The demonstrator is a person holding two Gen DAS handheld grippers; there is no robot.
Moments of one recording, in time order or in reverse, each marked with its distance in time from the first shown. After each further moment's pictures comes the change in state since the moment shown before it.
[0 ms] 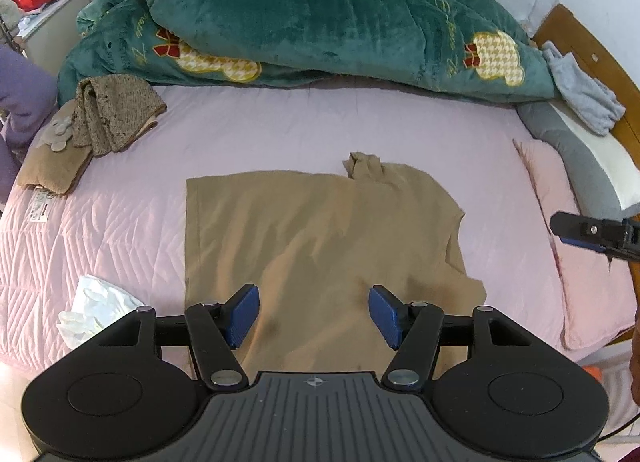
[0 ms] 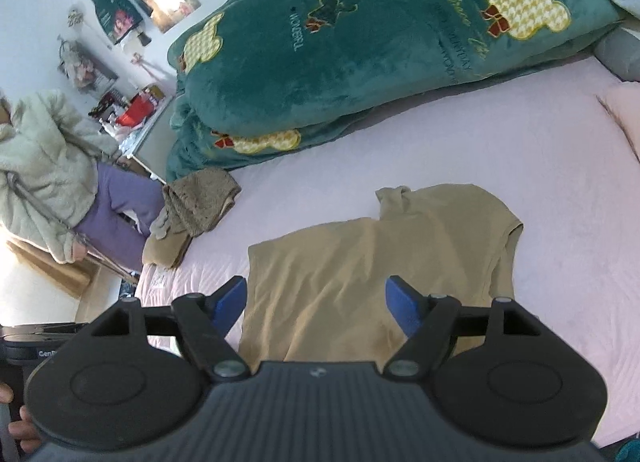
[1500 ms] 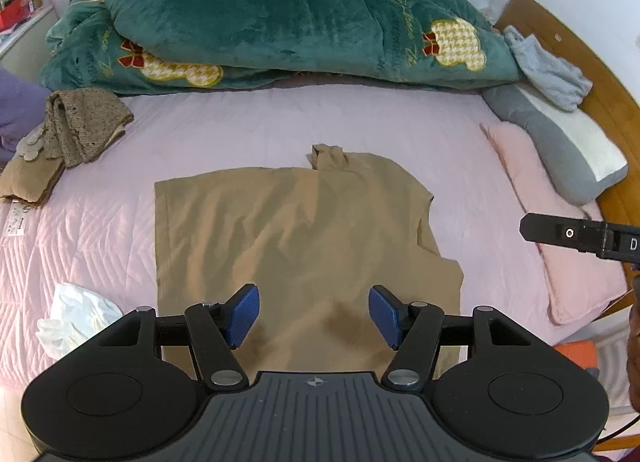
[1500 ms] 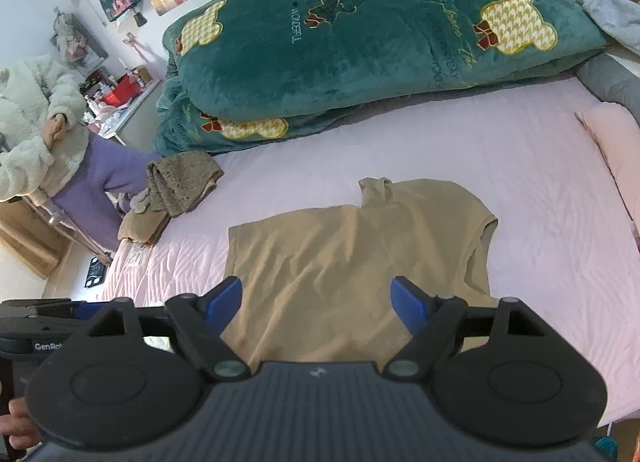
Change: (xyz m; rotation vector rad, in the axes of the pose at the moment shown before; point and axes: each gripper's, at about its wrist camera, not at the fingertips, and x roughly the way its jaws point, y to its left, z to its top) left arm 0.000 -0.039 -0.037 0.082 -0.033 -0.051; right arm -0.026 0.019 -0.040 -0.063 -0.008 -0.097
